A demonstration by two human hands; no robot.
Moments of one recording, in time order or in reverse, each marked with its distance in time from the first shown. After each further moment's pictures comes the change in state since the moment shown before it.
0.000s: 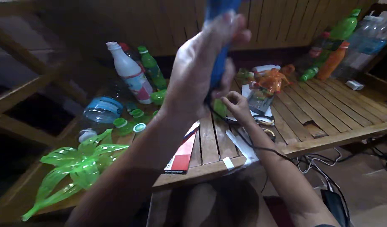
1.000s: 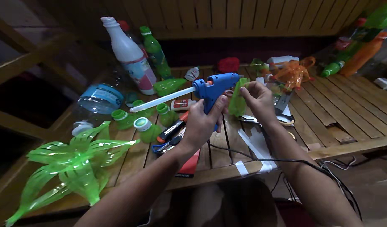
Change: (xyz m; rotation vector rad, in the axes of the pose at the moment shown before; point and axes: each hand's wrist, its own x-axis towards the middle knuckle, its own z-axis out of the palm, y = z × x) left_hand -0.070 -0.112 -0.060 0.358 0.278 -0.232; right_hand 0.000 -0.007 -0.006 -0.006 0.072 -0.013
